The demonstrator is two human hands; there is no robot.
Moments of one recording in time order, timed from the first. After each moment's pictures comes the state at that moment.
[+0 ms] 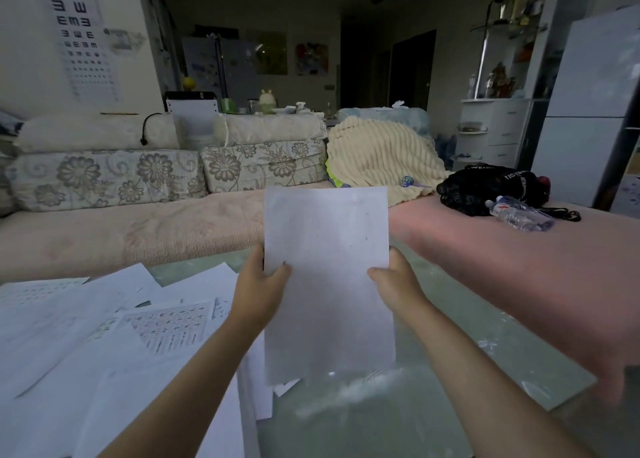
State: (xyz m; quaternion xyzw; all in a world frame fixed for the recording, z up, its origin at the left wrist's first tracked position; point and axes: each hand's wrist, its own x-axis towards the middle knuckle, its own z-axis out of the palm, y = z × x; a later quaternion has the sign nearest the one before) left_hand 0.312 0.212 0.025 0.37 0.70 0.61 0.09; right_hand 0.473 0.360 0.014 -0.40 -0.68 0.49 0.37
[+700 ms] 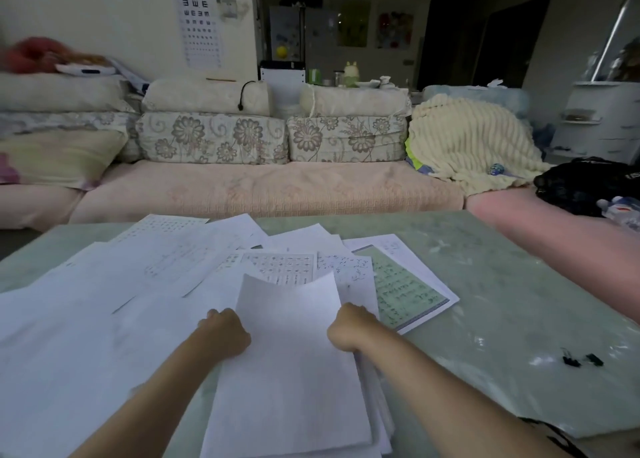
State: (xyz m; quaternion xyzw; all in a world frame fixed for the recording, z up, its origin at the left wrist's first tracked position) left_hand 0.185 -0.016 -0.061 0.20 0.96 0.09 0.17; right_hand 0.322 0.159 -0.061 -0.42 -0.85 0.30 -0.08
